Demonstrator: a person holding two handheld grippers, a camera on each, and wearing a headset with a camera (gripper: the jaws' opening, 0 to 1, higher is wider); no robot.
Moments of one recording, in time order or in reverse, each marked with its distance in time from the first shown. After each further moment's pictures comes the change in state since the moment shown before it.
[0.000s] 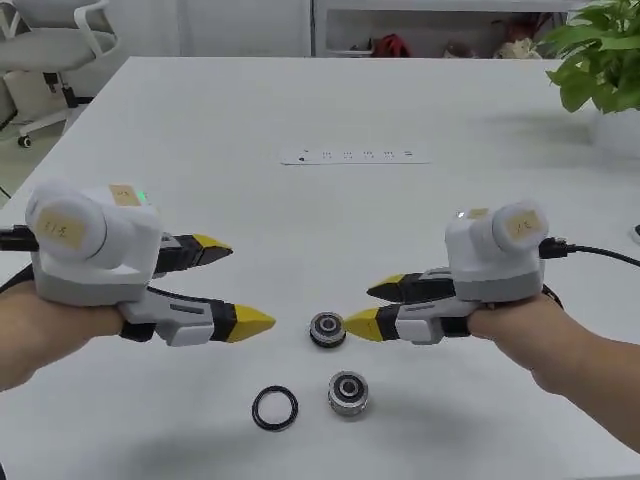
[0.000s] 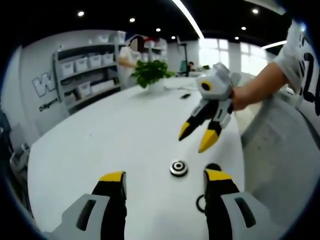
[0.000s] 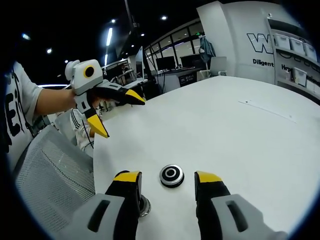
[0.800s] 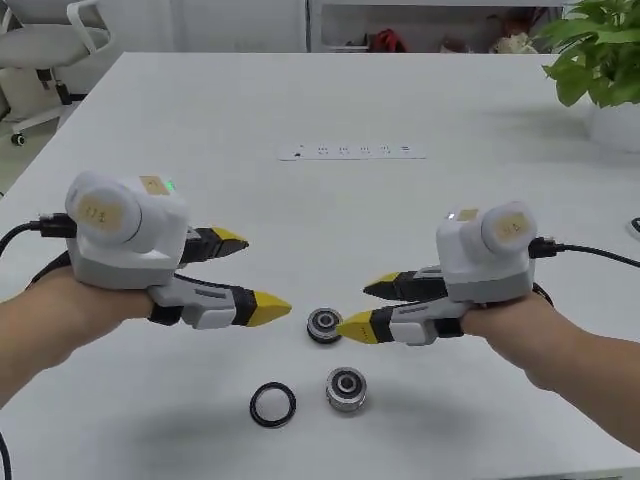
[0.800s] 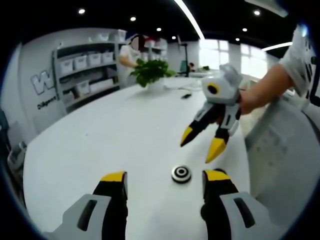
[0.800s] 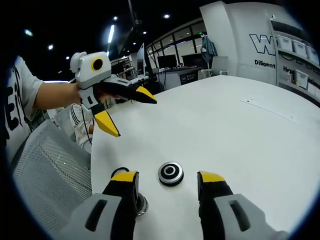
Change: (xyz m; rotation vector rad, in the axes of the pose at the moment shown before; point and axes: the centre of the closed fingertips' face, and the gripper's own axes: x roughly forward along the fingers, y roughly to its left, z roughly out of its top) left arm 0.025 0.005 0.002 -0.018 -0.001 -0.014; right arm 0.007 -0.001 -0.006 -0.024 0.014 -0.001
